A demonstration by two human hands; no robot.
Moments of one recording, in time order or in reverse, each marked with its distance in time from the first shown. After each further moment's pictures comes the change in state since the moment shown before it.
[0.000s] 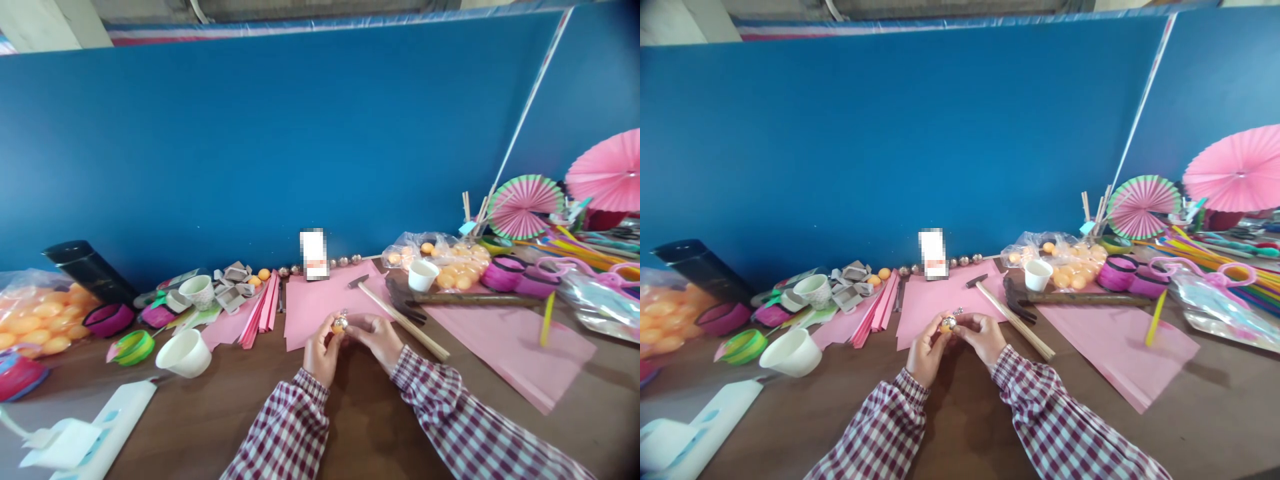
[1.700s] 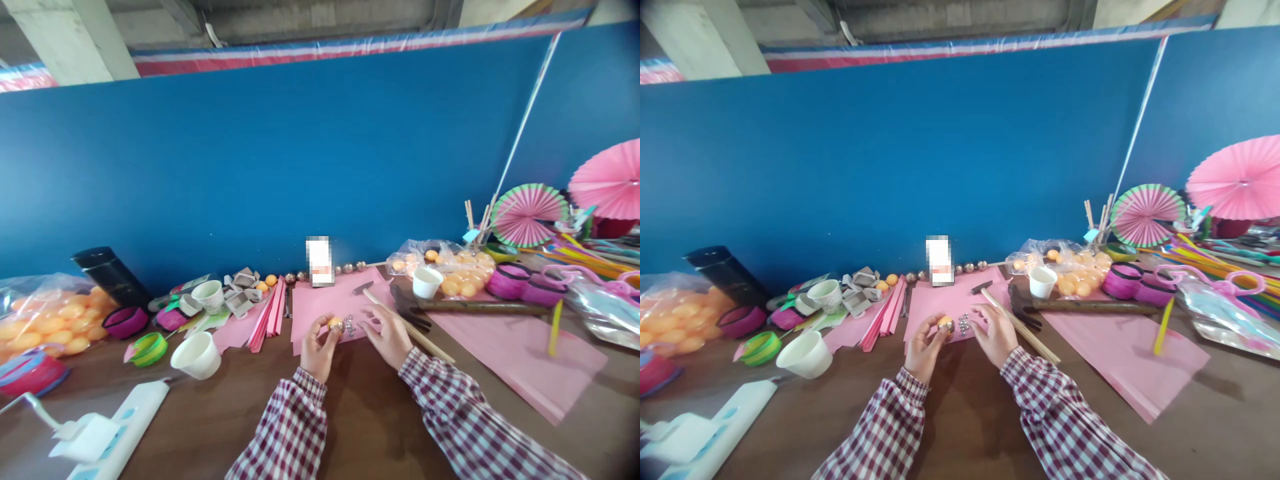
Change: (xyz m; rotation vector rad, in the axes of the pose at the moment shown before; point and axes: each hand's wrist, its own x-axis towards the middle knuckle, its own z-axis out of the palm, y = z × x) left_hand 0.010 -0.003 -0.010 -0.195 0.174 -0.066; right_hand 0.008 -0.007 -0.019 -0.965 0.190 -0.511
